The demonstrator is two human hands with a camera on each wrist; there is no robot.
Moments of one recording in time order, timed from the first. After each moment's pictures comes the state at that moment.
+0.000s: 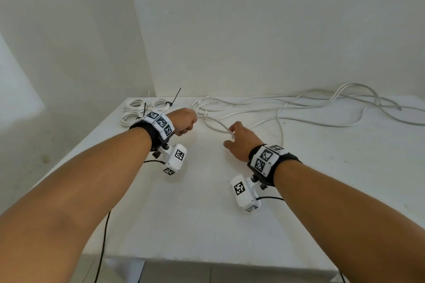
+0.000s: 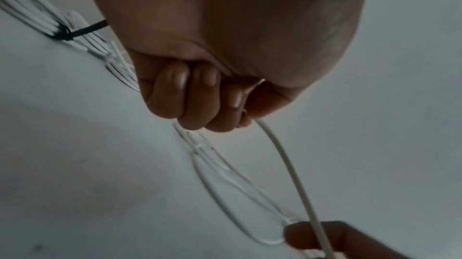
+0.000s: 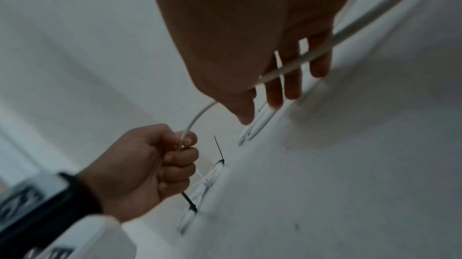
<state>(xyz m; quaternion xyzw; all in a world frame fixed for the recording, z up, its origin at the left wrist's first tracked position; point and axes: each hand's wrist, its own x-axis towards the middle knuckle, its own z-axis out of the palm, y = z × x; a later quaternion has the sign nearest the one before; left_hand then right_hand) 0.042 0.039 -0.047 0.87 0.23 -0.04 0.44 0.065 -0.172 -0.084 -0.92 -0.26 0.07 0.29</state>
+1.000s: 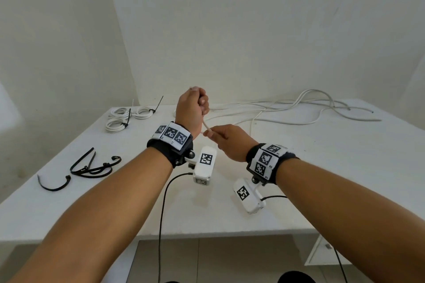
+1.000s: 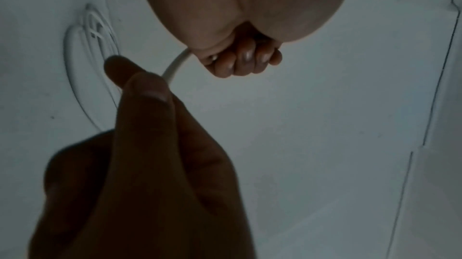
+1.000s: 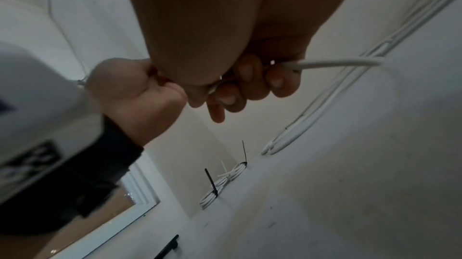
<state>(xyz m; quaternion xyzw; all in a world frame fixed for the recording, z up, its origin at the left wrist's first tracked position) -0.008 -0.101 -0.013 0.55 -0.01 0.28 0.78 0.015 -0.236 -0.057 -0.85 -0.40 0.01 0.34</state>
